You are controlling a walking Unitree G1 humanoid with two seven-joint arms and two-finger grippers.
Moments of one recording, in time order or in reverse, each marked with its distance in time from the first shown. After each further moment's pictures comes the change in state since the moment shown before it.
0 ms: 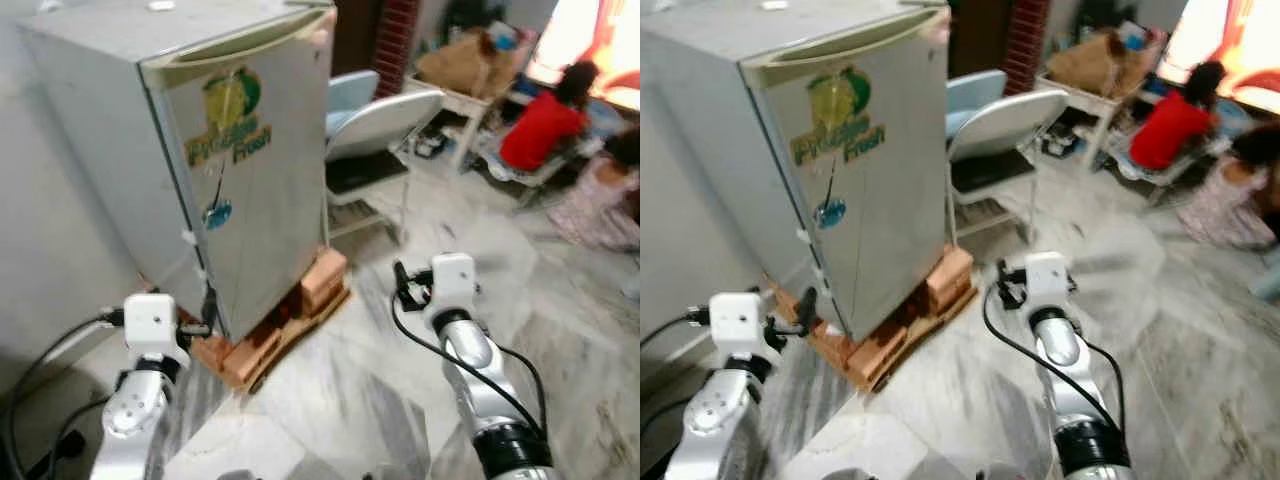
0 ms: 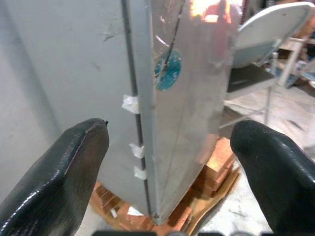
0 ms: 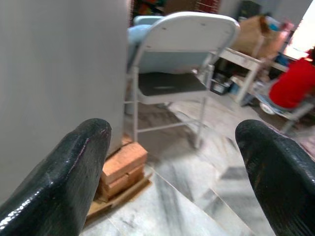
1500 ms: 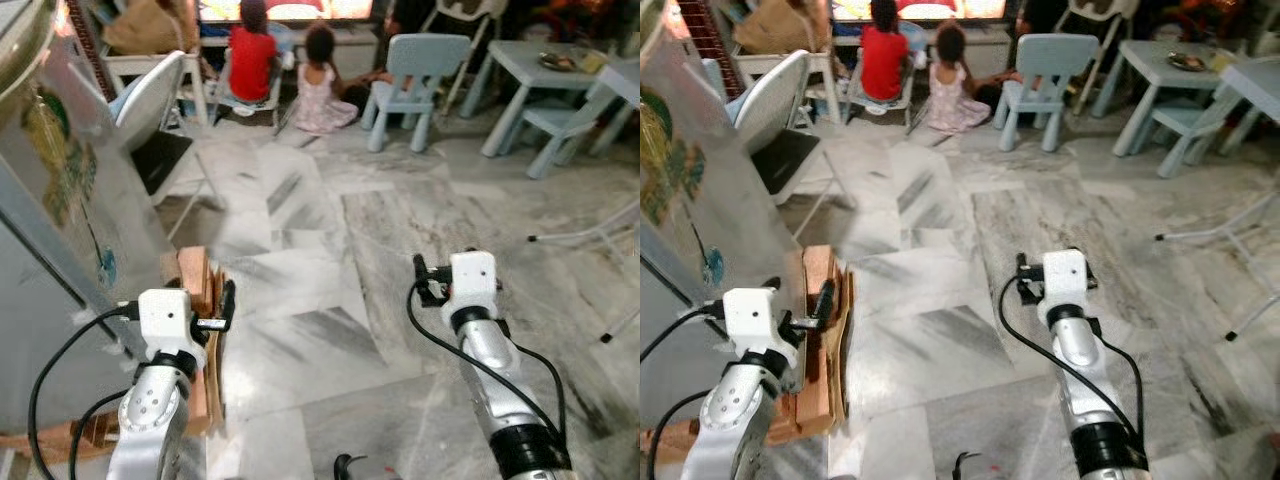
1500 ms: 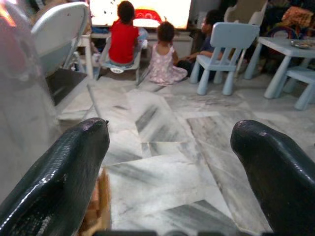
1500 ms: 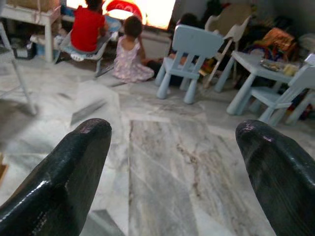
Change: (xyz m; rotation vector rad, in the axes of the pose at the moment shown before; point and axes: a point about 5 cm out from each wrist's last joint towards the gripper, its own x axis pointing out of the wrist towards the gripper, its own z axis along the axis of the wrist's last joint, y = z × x) left arm 0.001 -0.016 0.004 -0.049 -0.042 -0.092; right arm -0.006 -0.024 -0.001 -0.040 -0.026 -0.097
